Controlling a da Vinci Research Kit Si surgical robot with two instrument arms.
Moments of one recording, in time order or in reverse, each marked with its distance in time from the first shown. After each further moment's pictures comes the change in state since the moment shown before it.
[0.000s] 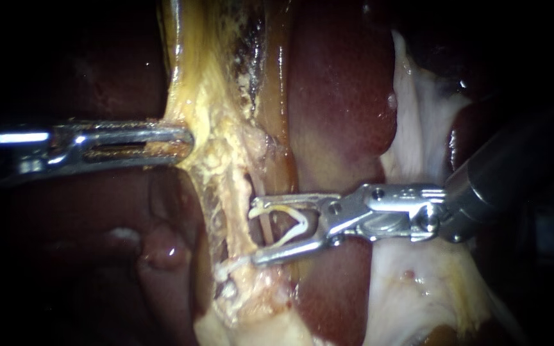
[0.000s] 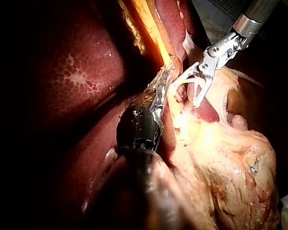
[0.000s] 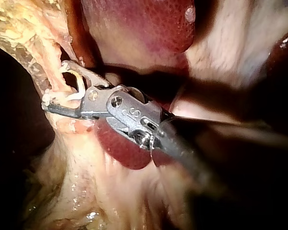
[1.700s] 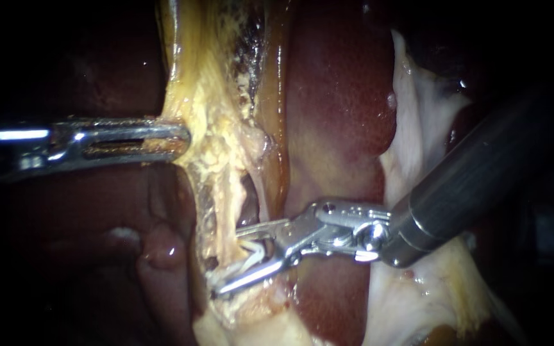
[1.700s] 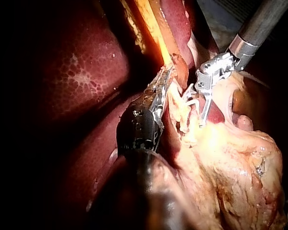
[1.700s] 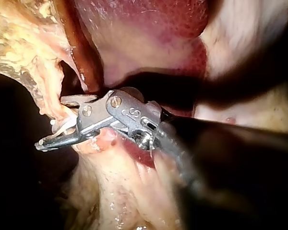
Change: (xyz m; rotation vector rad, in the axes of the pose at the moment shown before) right arm -0.001 0.001 0.006 0.288 0.131 0.129; left arm 0.000 0.002 0.000 -0.009 -0.003 0.004
